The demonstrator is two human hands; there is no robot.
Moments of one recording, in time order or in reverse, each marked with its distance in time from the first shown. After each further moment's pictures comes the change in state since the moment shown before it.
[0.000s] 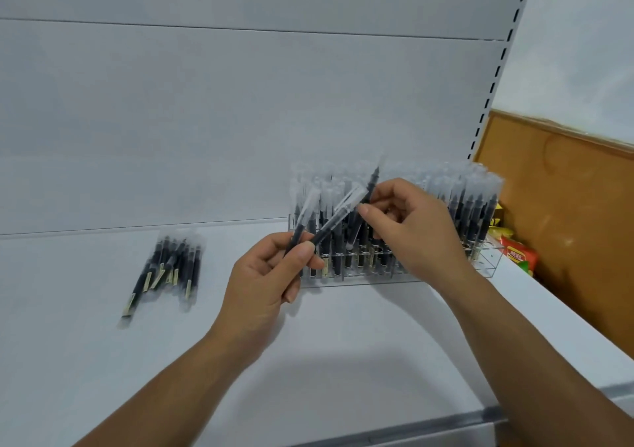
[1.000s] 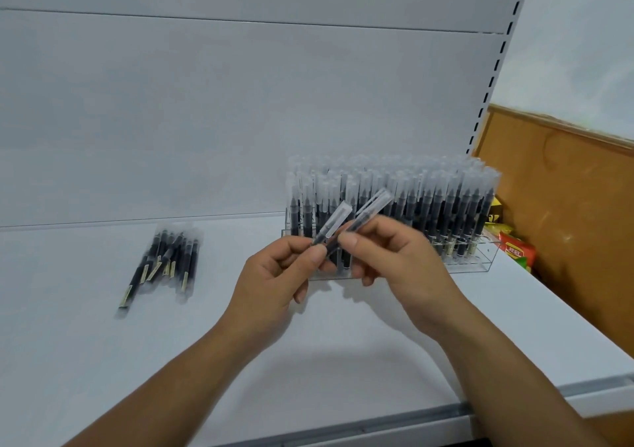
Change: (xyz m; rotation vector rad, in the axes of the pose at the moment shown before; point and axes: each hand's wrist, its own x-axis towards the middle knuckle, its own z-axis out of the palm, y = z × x) left_hand -0.004 -0.007 0.008 0.102 -0.095 0.012; right_hand -0.043 -0.009 0.006 0.553 -0.254 0.164
